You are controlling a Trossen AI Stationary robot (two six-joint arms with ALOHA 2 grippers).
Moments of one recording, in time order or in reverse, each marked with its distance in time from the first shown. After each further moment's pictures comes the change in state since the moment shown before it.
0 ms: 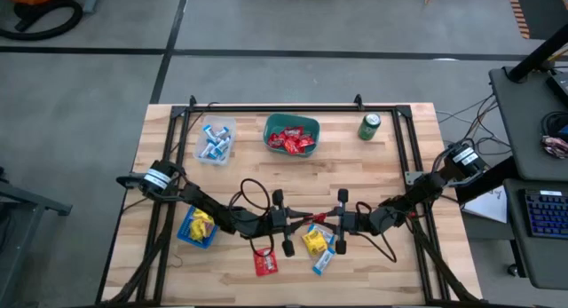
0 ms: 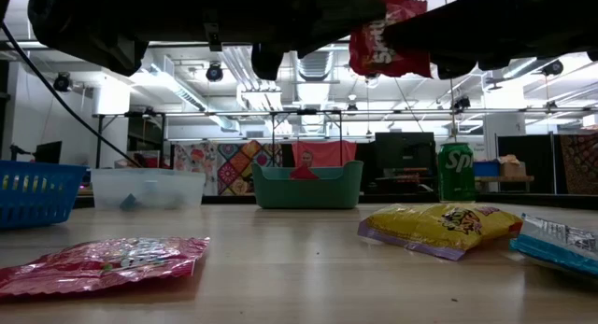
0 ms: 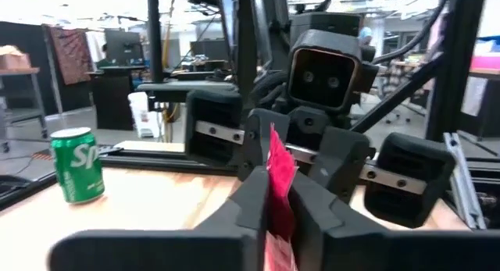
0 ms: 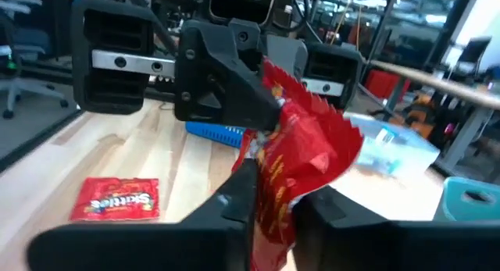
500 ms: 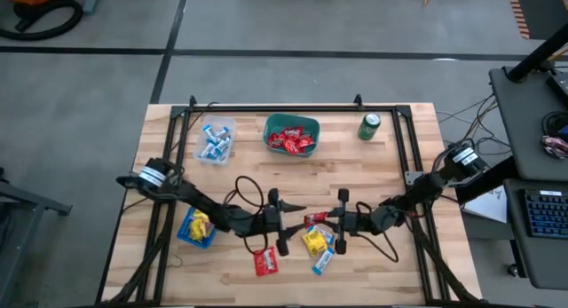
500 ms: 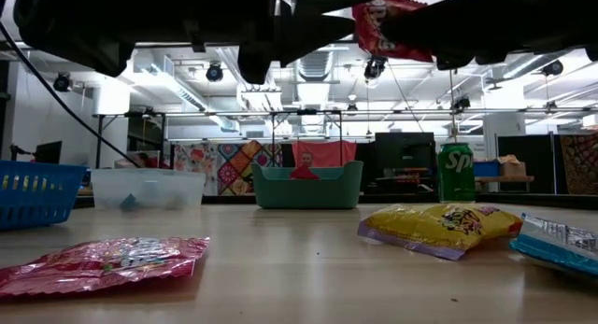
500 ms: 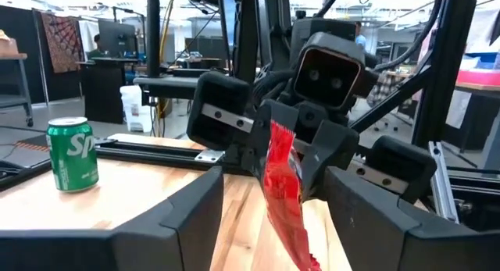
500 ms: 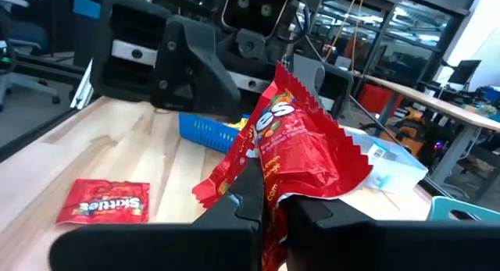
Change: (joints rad) left arm -0.010 -0.046 -0.071 0.026 0.014 -0.065; right arm 0.000 0.002 0.000 0.036 0.000 -0.087
